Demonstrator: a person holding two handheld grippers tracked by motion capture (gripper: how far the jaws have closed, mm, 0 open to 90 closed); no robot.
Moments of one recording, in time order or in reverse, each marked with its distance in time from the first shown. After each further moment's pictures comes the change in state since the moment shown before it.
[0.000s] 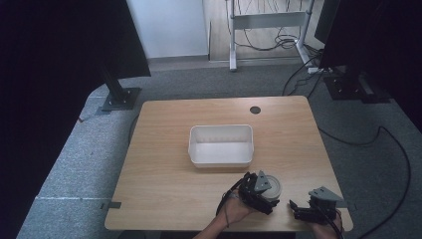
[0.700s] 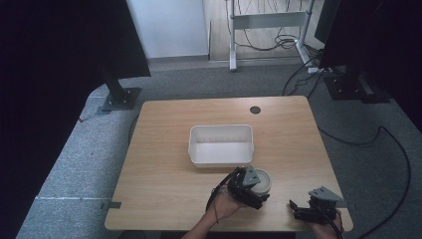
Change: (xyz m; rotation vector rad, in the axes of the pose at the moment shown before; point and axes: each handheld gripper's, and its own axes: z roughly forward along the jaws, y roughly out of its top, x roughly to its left) left arm 0.020 -0.001 -0.031 0.003 0.026 -0.009; right arm 0.000 0.000 0.000 0.000 -0.001 0.003
